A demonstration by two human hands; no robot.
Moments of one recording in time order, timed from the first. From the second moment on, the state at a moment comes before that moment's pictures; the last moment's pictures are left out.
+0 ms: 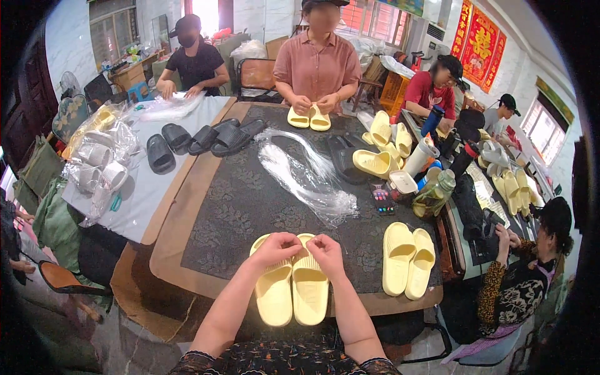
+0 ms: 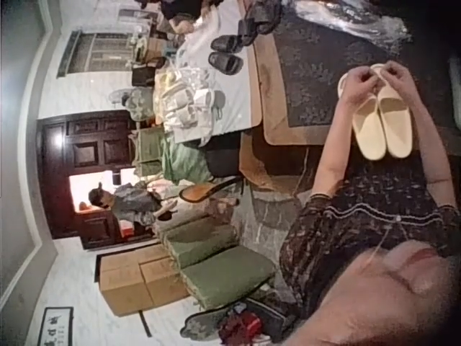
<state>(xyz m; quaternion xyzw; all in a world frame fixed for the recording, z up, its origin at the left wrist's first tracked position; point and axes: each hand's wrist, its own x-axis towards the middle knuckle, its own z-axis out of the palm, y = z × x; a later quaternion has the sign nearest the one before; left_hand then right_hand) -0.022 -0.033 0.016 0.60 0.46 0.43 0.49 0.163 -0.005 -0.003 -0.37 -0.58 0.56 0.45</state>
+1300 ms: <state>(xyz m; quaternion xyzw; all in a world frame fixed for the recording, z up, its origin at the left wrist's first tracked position) -0.016 -0.037 0.028 0.58 0.50 0.40 0.50 0.164 -0.005 -0.005 -0.35 -0.55 0.58 0.50</state>
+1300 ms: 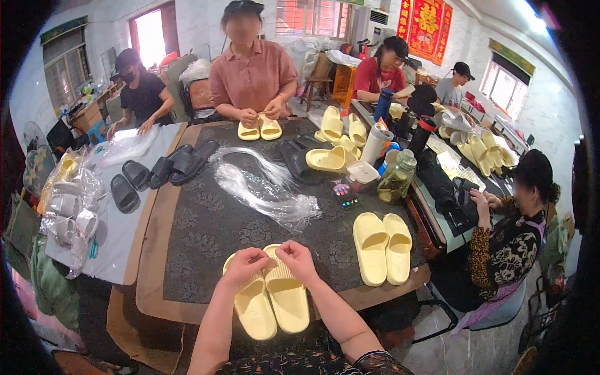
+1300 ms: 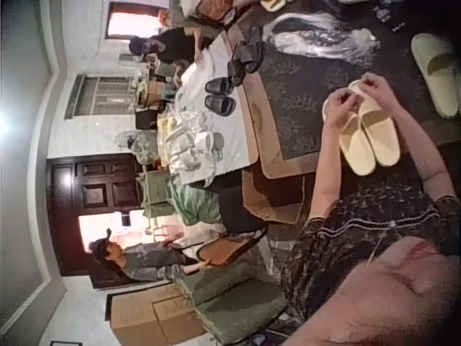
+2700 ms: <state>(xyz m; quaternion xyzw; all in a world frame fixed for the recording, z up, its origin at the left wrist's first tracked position) -0.029 -0.034 0.021 0.64 0.46 0.41 0.46 0.157 -0.007 -0.004 -0.35 -0.60 0.55 0.46</state>
